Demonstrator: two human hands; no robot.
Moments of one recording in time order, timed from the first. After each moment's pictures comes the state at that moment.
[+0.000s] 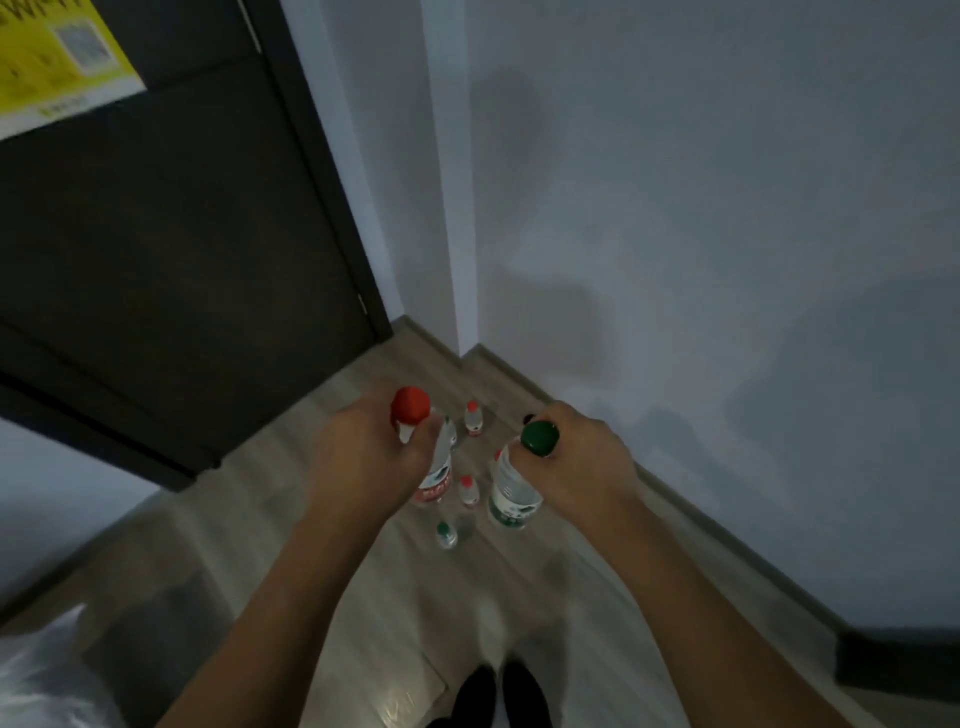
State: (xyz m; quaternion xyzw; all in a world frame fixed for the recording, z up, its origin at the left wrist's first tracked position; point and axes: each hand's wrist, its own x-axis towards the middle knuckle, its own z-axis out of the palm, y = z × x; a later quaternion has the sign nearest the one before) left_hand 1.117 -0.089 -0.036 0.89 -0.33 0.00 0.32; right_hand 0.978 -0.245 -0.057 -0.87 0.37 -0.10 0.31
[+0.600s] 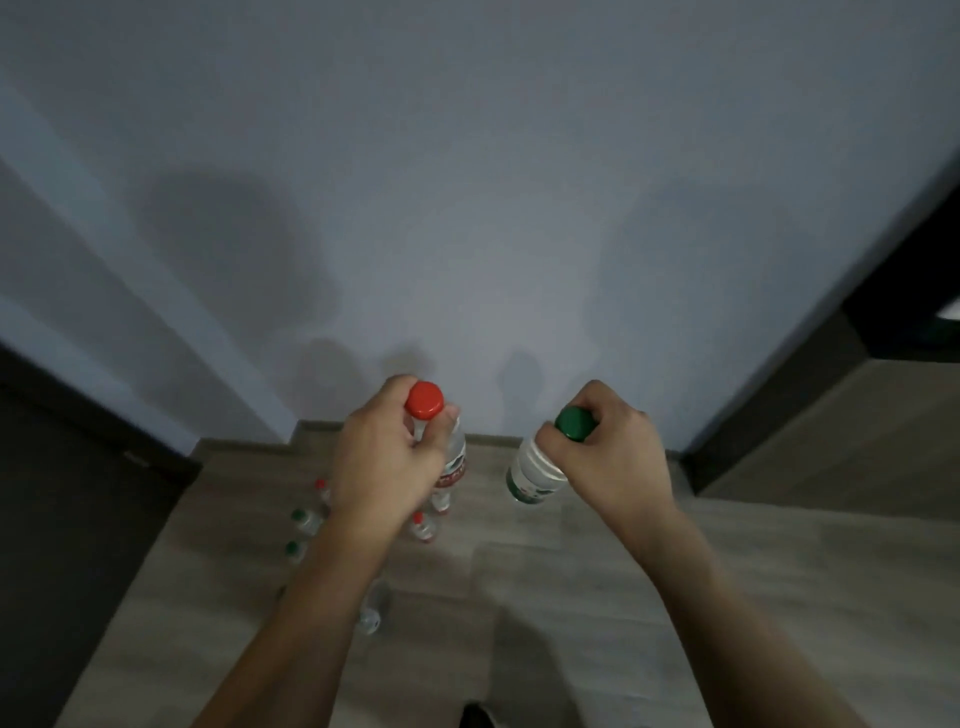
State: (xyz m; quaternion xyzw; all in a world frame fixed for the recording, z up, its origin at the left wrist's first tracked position) left_hand 0.977 -0.233 -0.019 0.73 -0.57 -0.11 0.36; right_hand 0.771 -0.267 -0.029 -0.65 0.63 -0.33 0.27
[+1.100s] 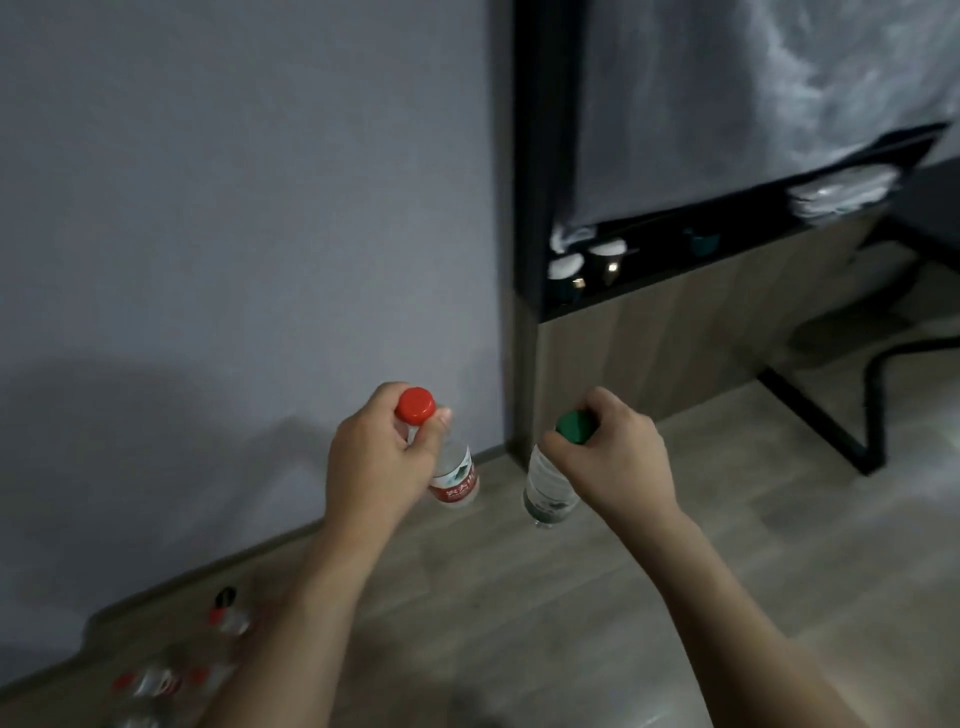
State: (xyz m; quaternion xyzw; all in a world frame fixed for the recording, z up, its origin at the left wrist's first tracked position) left_hand 0.635 -0.268 -0.005 0.56 -0.72 -0.19 0.36; right_hand 0.430 -0.191 -0.006 -0.49 0.77 -0.38 0.14
